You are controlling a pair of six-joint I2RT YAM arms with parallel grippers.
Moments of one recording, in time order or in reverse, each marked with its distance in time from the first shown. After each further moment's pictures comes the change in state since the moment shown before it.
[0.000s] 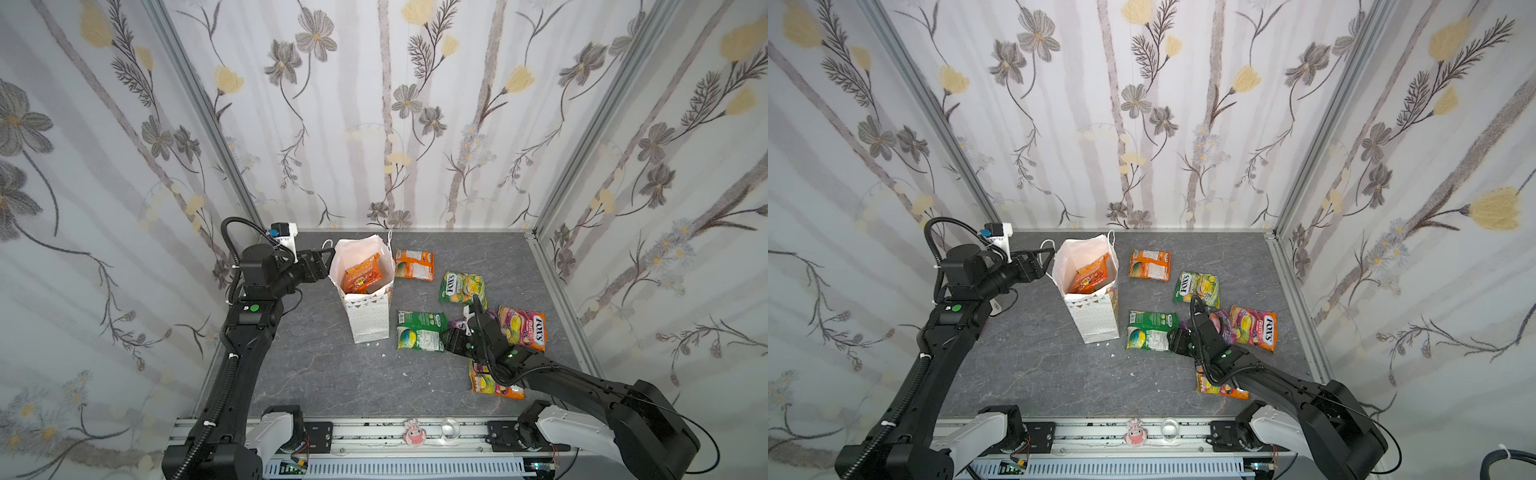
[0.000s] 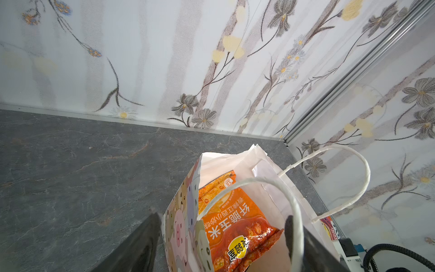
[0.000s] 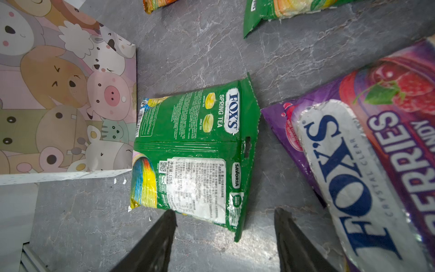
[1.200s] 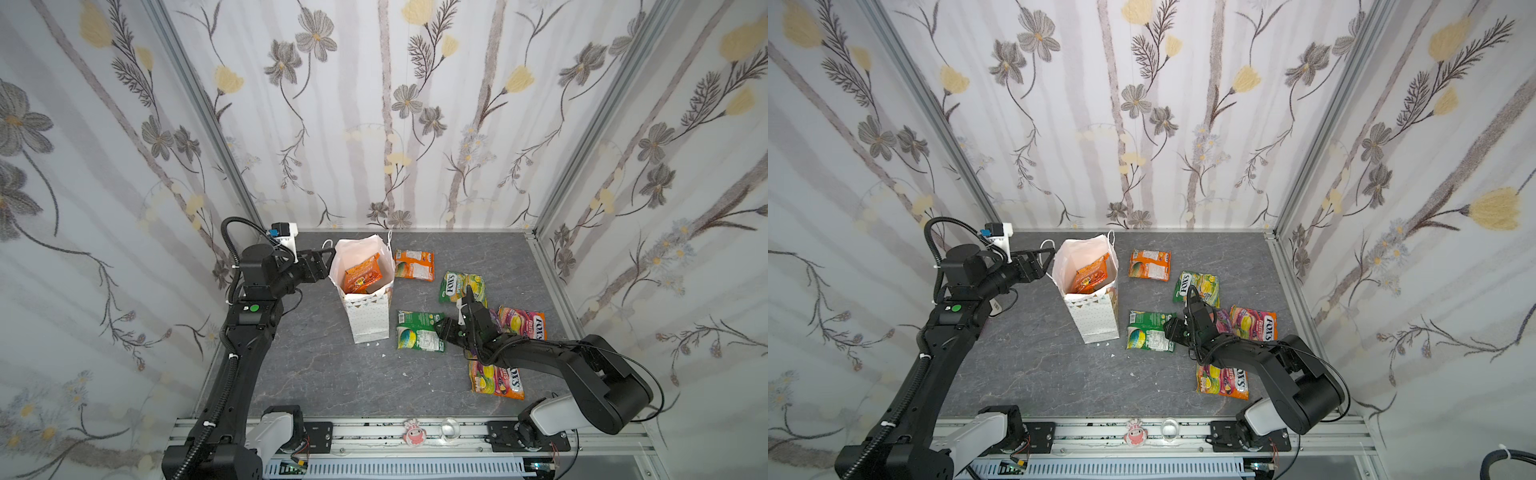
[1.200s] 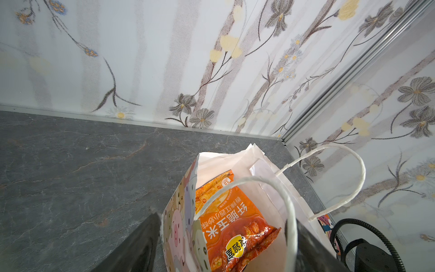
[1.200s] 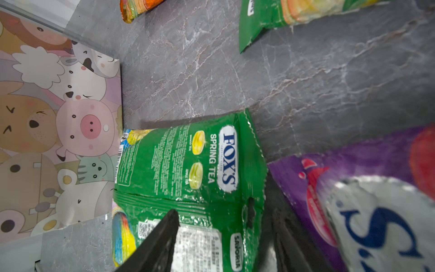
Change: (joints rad) left arm 0.000 -0.001 0.001 0.000 0.011 0.000; right arm -0.098 0.346 0.081 0.251 -0.124 -0.001
